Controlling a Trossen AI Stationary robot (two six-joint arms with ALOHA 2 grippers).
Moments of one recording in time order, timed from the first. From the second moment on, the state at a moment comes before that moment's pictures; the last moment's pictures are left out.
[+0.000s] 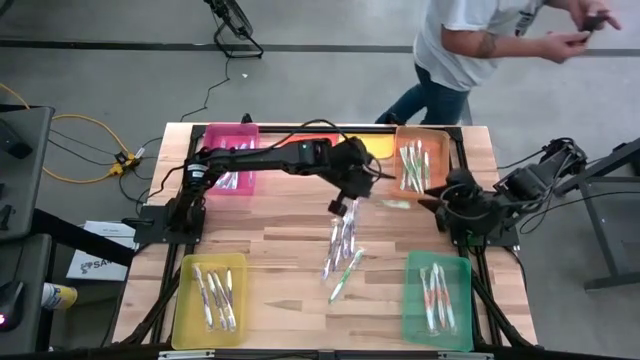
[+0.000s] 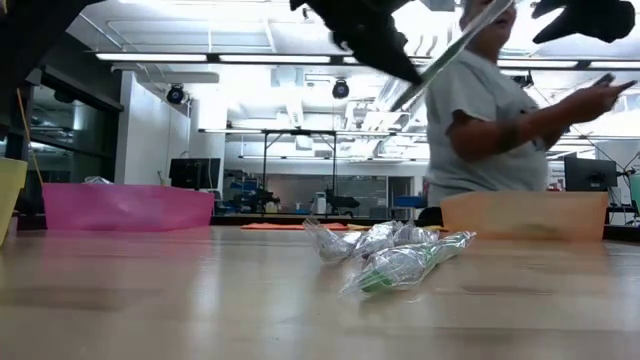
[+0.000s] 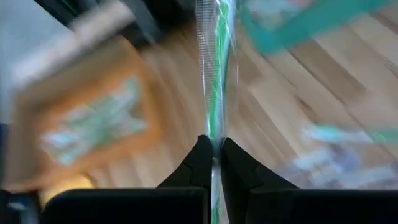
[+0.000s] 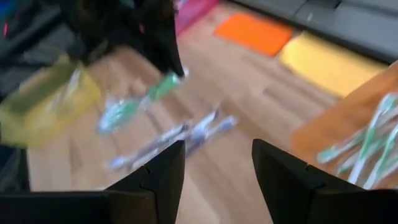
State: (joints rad) left arm 0.13 2.05 2.01 -0.70 0.20 0.63; right arm 0.58 0.76 0.97 -1.11 0.74 1.13
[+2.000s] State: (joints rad) left arm 0.36 2.14 2.01 -0.06 0.67 0.47; right arm 0.53 0.81 0.97 -1.02 1.18 0.97
